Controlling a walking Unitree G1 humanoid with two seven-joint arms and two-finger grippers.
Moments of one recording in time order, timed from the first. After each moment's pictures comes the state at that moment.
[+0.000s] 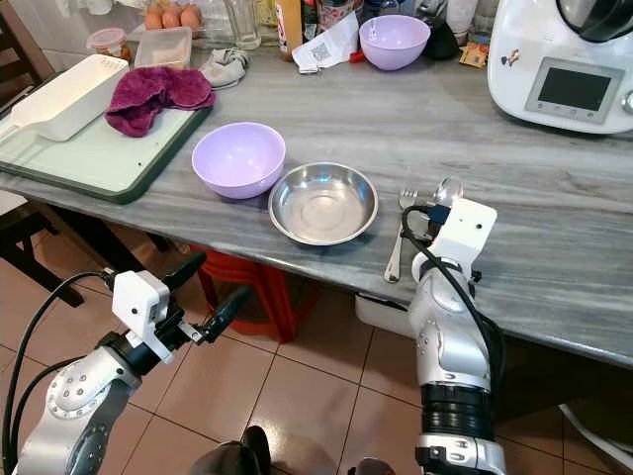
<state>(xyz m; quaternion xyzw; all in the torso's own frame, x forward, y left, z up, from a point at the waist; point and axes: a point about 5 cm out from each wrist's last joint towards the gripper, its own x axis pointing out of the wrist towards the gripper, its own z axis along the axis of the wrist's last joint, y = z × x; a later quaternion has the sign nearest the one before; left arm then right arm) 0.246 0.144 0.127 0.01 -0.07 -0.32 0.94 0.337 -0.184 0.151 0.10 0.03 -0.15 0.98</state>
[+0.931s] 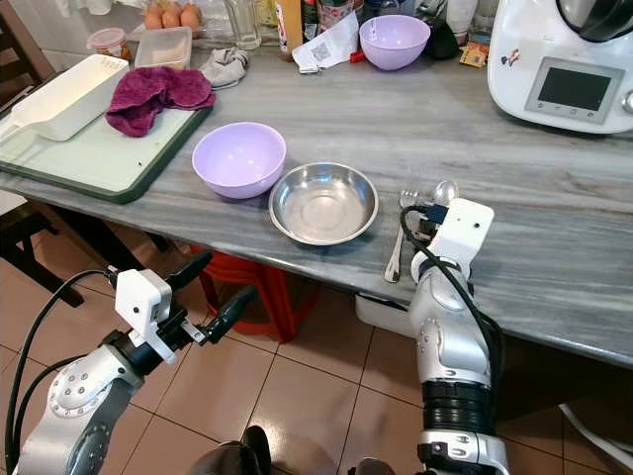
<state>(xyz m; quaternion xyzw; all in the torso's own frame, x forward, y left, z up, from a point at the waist) 0.245 0.140 0.131 0.00 -0.07 -0.33 0.94 0.340 -0.187 0.149 0.09 0.04 -0.14 0.98</state>
